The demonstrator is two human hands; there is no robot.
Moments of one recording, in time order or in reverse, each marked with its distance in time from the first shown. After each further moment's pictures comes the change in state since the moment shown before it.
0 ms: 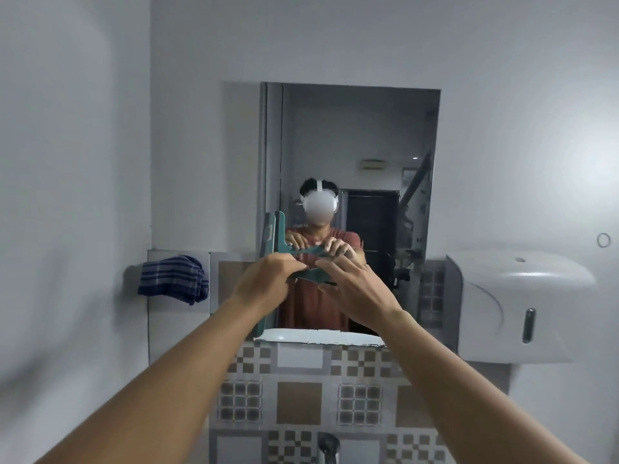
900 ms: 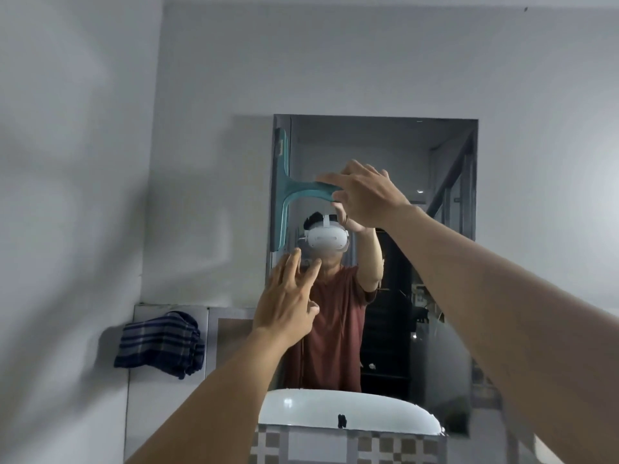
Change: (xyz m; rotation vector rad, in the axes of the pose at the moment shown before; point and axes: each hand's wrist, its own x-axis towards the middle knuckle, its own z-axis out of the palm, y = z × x) left_hand 0.075 -0.066 0.058 0.305 0.066 -0.179; right_hand 0.225 0.070 -0.060 -0.163 0.101 -0.010
